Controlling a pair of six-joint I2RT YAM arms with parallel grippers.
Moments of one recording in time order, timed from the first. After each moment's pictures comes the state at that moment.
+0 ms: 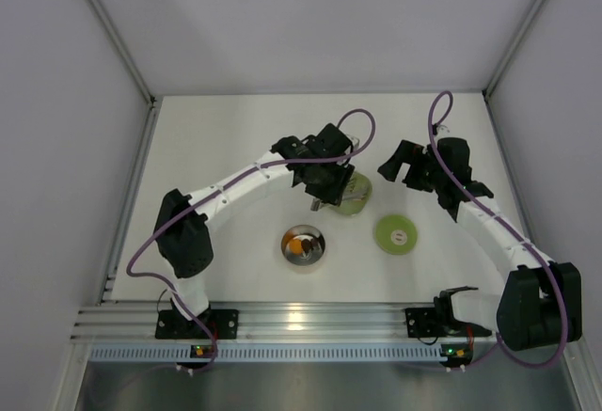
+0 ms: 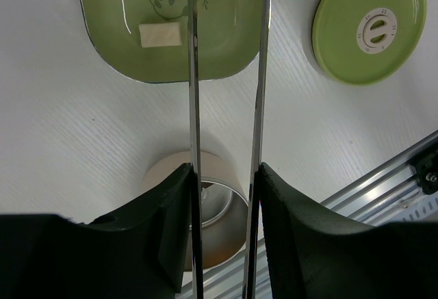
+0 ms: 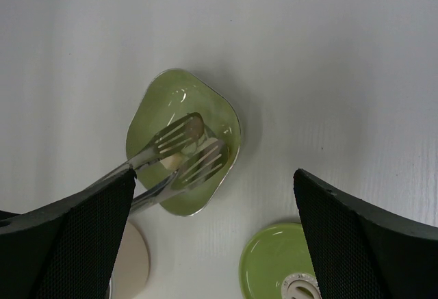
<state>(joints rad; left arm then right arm) -0.87 1.83 1.69 -0.90 0.02 -0.35 0.15 1.20 0.77 -0.14 -0.27 0.47</state>
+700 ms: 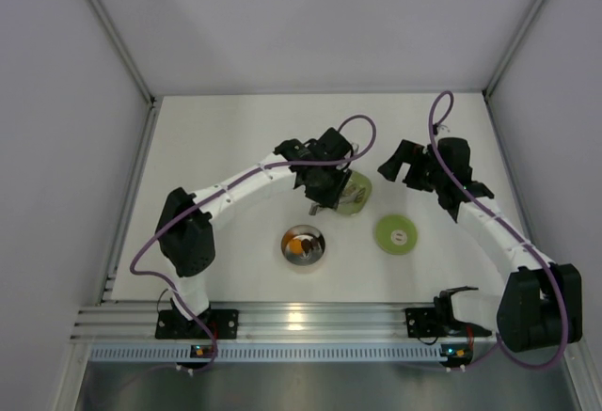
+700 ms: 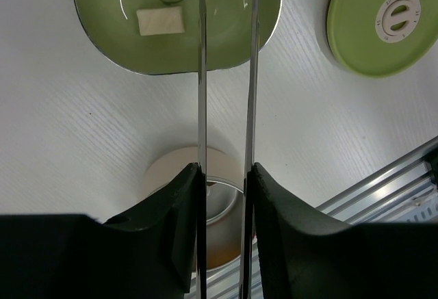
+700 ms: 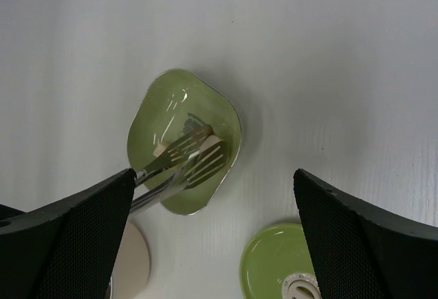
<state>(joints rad) -0.87 1.85 1.66 -0.90 0.03 -0.34 0.15 1.19 0.77 -0.14 -0.27 0.47</state>
